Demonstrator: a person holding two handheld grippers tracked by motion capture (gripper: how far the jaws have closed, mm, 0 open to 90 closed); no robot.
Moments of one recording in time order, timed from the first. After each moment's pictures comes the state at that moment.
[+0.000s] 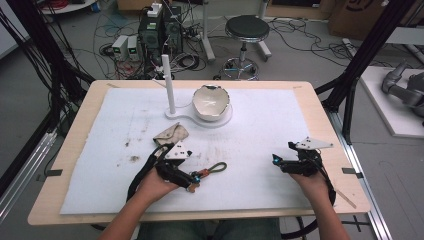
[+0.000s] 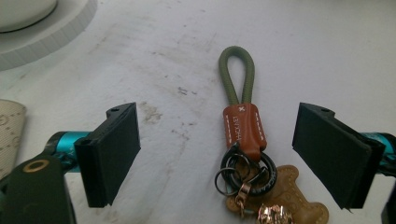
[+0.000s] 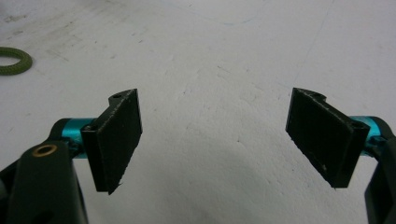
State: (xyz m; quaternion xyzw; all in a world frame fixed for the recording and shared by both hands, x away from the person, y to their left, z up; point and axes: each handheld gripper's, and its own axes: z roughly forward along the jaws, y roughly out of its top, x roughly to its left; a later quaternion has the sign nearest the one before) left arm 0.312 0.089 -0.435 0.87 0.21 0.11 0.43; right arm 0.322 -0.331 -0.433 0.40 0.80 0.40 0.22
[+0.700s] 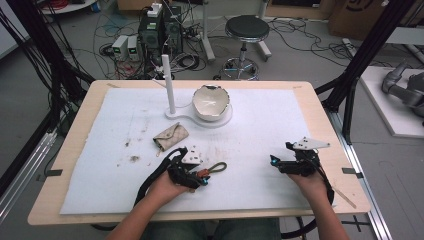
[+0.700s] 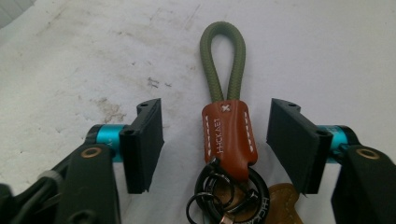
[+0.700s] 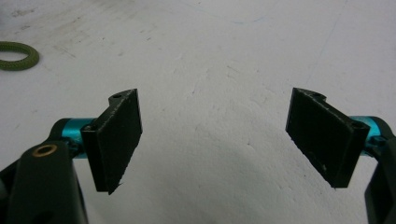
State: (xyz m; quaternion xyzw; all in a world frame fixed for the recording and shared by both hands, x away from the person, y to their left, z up) left arm 0.312 0.065 -0.450 0.89 0.21 0.10 0.39; right arm 0.323 -0.326 -0.434 0.39 0.80 0.39 0.21
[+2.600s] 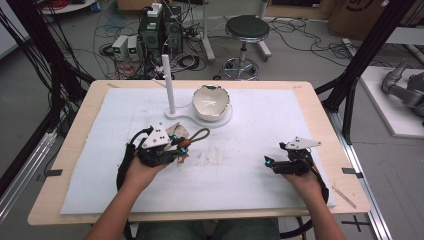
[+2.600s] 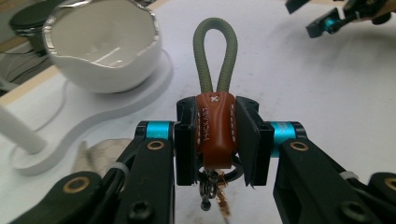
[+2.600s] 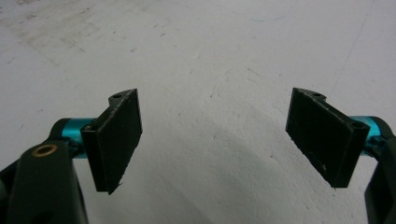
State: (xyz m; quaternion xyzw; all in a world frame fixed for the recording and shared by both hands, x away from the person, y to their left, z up) left arm 0.317 0.137 -0.374 0.82 0.23 0.20 0.49; right arm 0.328 -0.310 -0.438 0.38 0.82 0.38 0.21
